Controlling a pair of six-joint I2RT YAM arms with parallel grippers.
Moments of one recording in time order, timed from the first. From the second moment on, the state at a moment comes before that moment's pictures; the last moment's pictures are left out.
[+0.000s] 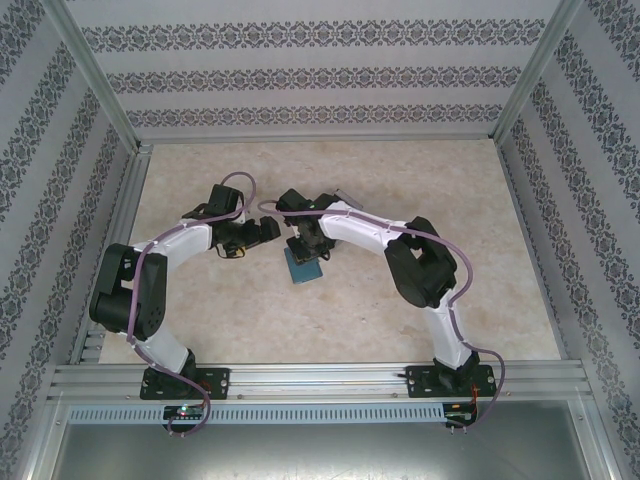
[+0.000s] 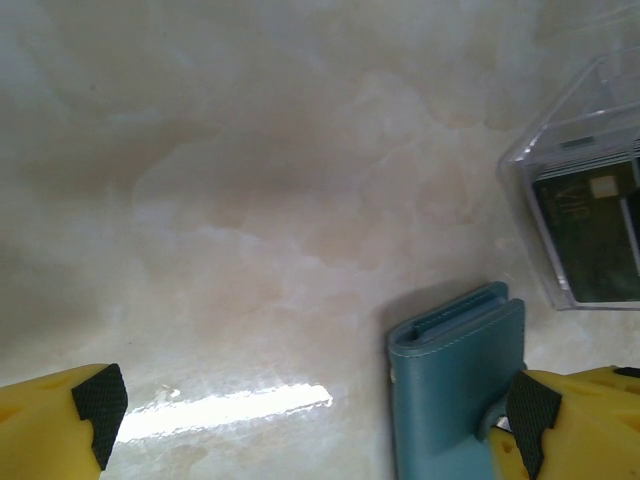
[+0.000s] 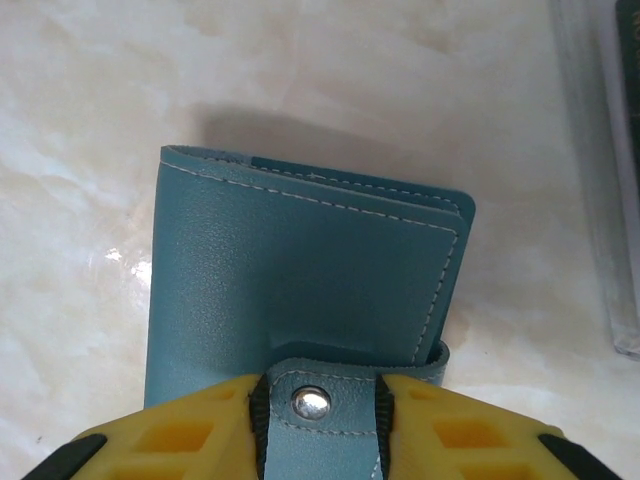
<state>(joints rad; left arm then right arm) -0.21 1.65 0.97 -0.38 0.34 -0.56 0.79 2.14 1.68 -0.91 -0.03 0.35</state>
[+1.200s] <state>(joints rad) -0.21 1.66 0.97 -0.38 0.34 -0.58 0.82 2.18 1.71 -0.94 0.02 0.29</state>
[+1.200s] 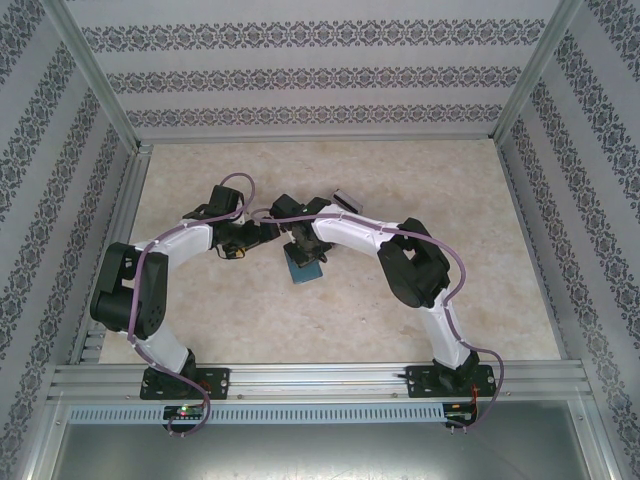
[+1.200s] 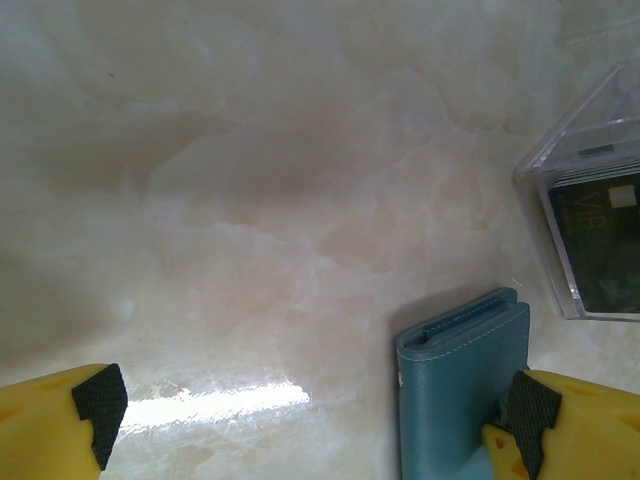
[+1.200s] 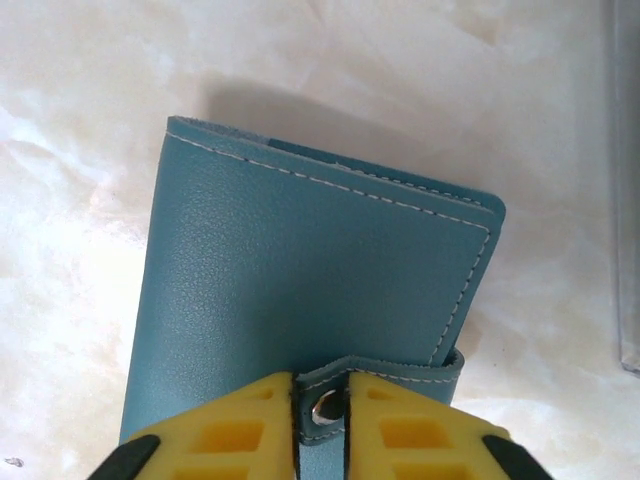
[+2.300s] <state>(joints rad) -0.21 1.68 0.97 -0.30 0.51 -0.63 0.69 1.93 1.37 -0.54 -0.28 0.52</state>
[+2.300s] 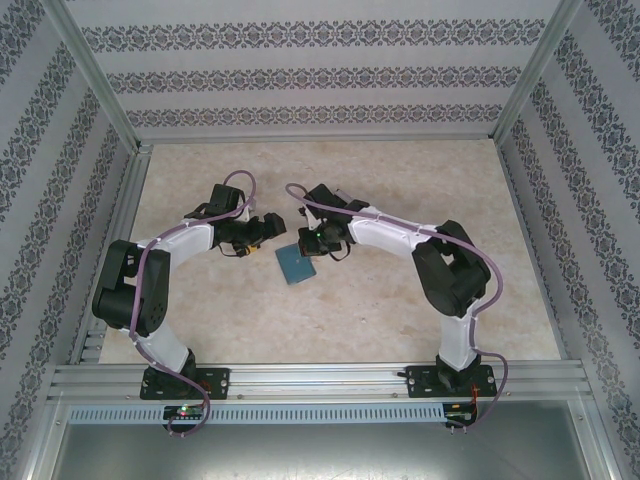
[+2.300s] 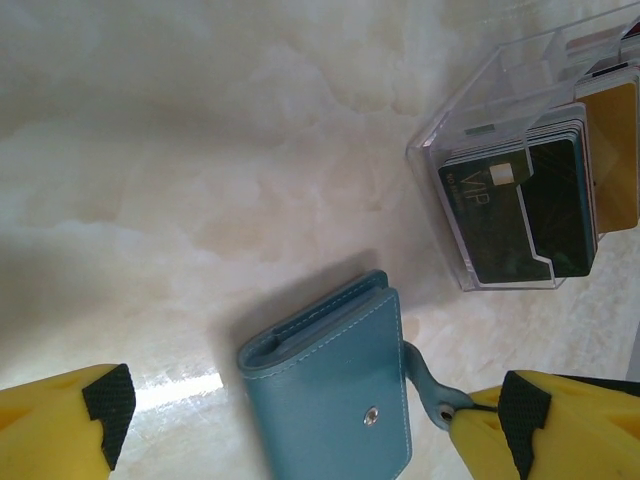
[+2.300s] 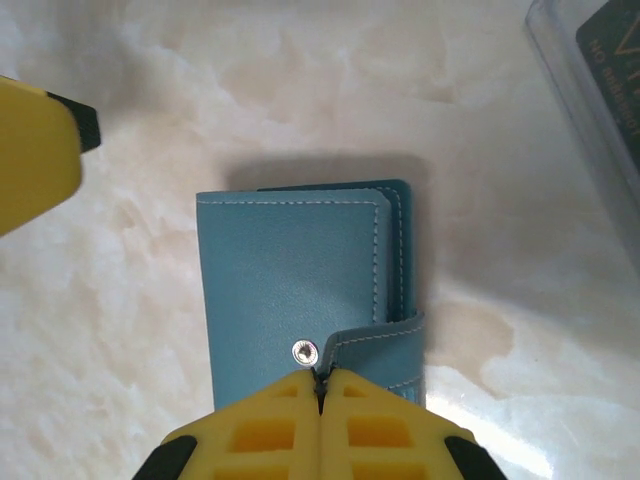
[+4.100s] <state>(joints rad) -0.28 1.64 0.96 -0.38 0.56 -0.74 0.68 1.70 1.14 -0.26 -0.37 0.82</state>
